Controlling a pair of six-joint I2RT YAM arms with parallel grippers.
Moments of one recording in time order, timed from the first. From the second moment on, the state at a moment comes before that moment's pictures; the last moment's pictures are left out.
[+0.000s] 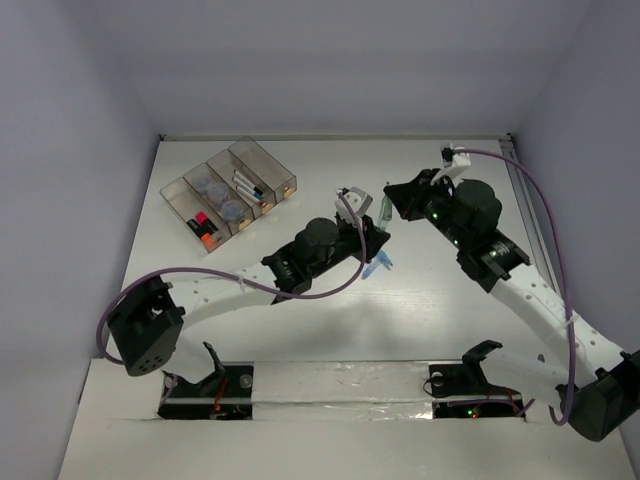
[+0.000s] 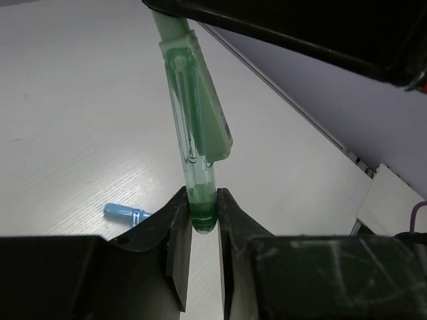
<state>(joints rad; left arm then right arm) -1.01 1.45 0.91 0.44 -0.07 -0.39 0.50 1.01 0.92 0.02 0.01 0.45</state>
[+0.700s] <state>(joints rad) -1.03 1.16 0.75 0.18 -0.04 -0.20 0.46 1.25 1.17 -0.30 -0.67 0.28</state>
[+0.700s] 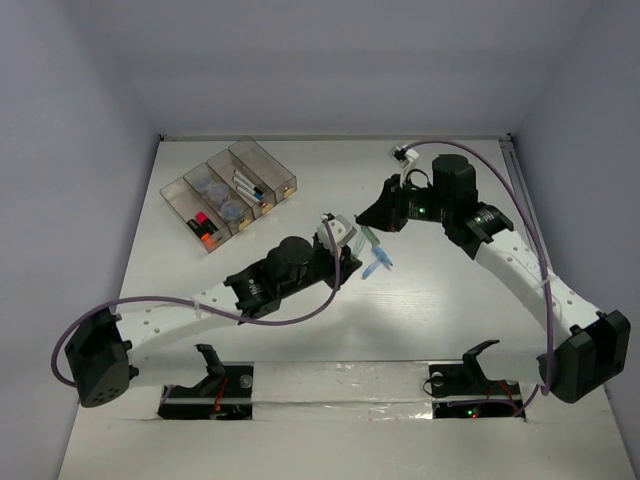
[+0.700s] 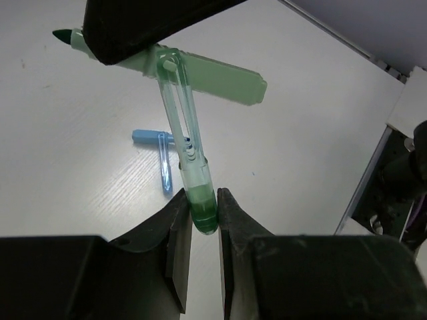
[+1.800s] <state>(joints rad) -1.03 0.97 0.63 0.30 0.14 -0.43 0.47 0.88 1.04 -0.14 -0.51 0.36</state>
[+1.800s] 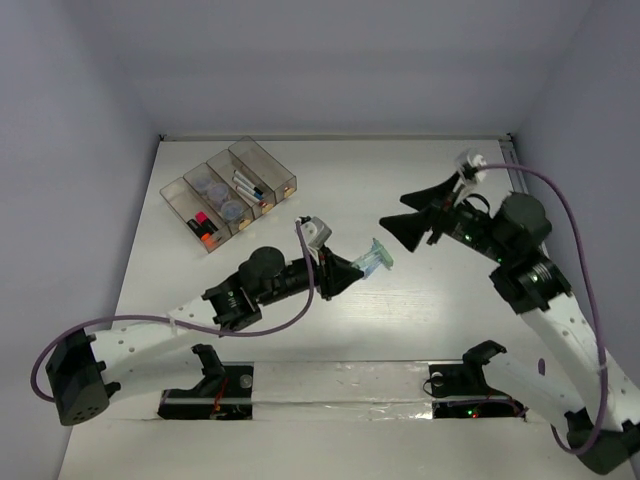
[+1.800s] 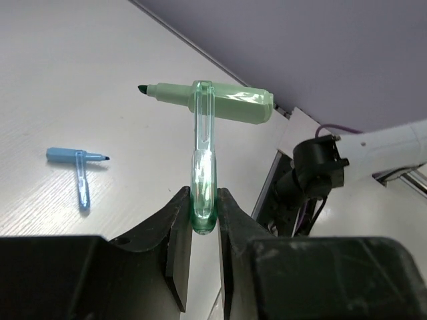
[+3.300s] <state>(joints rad) -0.89 1.05 0.71 0.30 0.20 -0.59 0.57 0.81 0.83 -0.15 -0.31 0.25</state>
